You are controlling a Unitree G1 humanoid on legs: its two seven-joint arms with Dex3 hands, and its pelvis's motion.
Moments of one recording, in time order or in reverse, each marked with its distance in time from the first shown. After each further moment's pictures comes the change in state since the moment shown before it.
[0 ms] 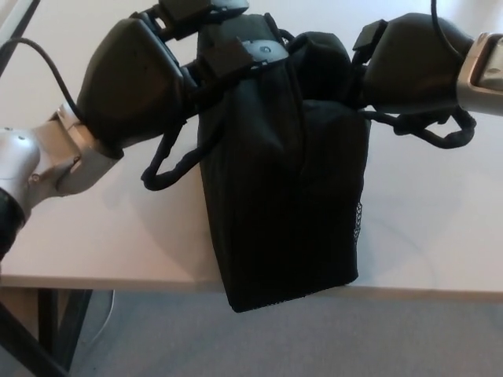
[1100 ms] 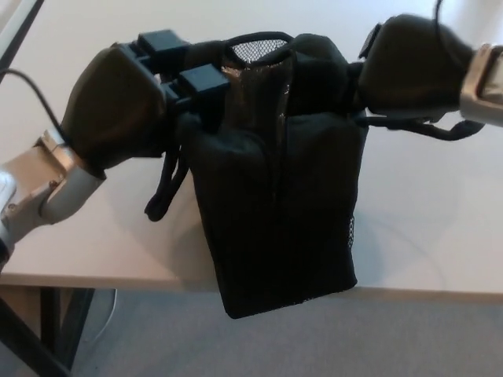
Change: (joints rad) left_arm 0.163 0.016 0.164 -0.051 -0.123 -0.022 -0.269; right_arm 0.079 -0.037 -0.099 -0.068 -0.017 0.014 -0.209
